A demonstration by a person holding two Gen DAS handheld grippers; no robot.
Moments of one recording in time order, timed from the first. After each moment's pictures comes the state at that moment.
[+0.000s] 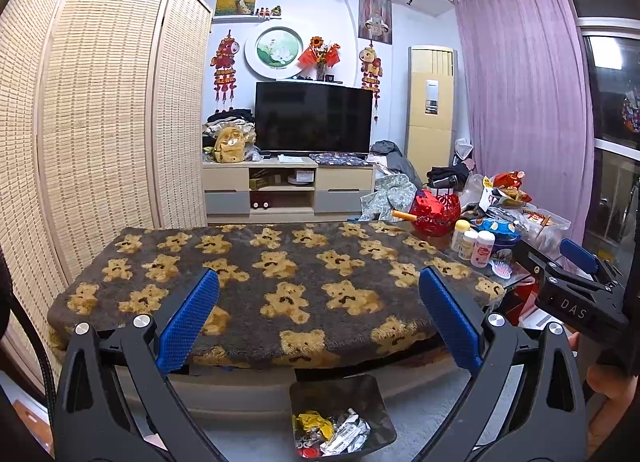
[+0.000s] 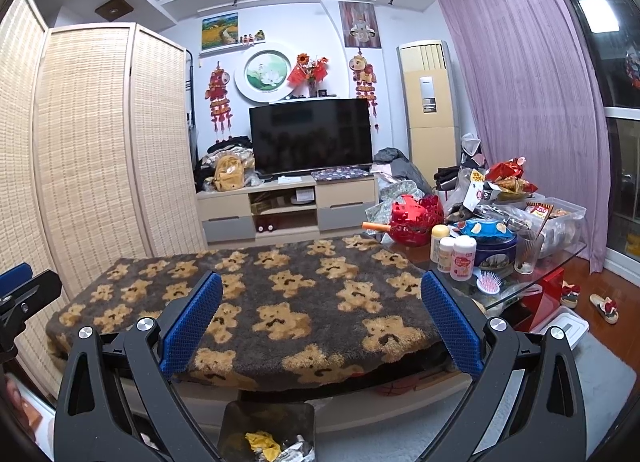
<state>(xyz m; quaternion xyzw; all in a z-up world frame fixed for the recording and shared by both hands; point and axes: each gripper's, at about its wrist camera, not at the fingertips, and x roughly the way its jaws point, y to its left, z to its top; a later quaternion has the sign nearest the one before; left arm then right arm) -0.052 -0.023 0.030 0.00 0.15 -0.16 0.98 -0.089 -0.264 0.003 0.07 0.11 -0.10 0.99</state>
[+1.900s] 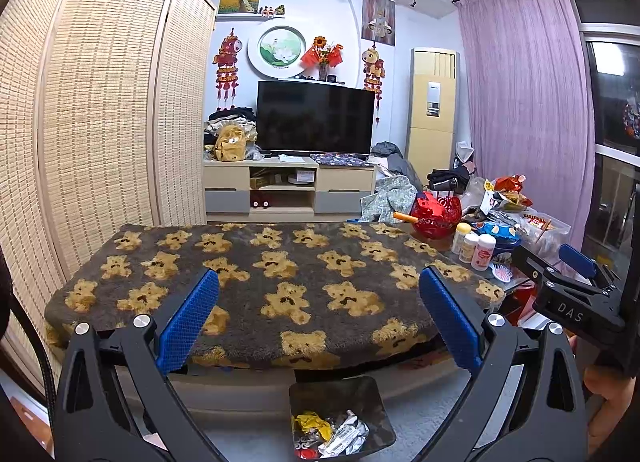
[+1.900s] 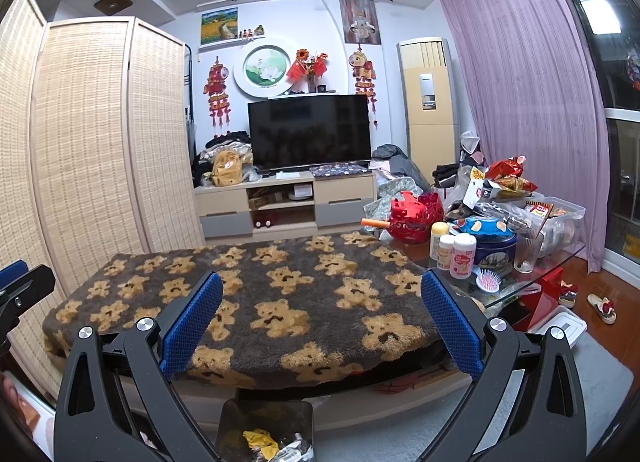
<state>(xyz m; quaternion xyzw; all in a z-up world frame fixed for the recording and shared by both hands) -0.048 -0.021 0.029 0.00 0.15 -0.16 0.98 -0.086 -0.263 0.002 0.07 0.12 -0.10 0.98</state>
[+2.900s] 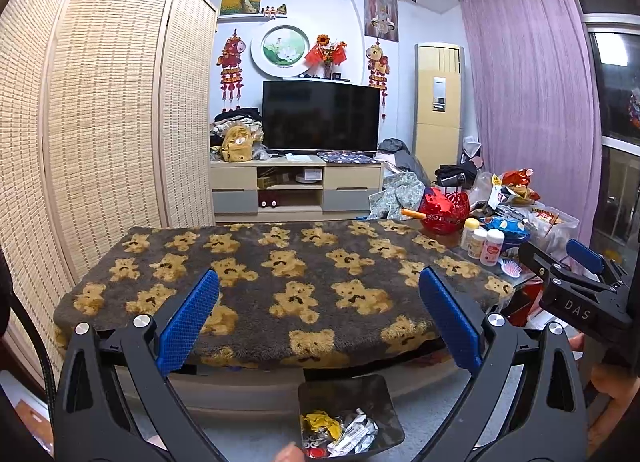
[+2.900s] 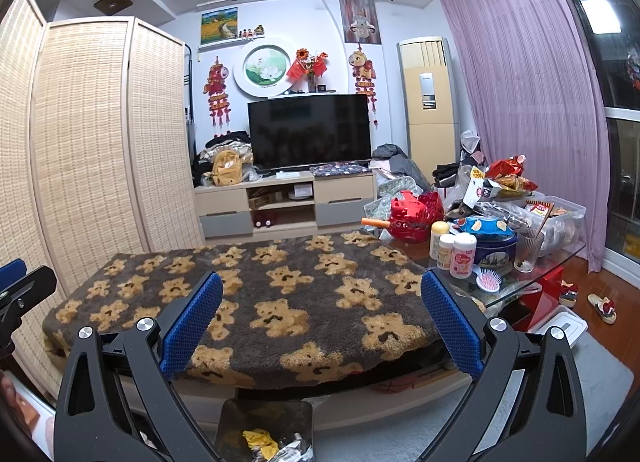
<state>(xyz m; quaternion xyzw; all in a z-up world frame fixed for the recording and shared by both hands) -0.046 -0.021 0.026 0.01 0.15 -0.14 0.98 -0.085 -0.264 0.002 0.07 0.12 -0.10 0.98</state>
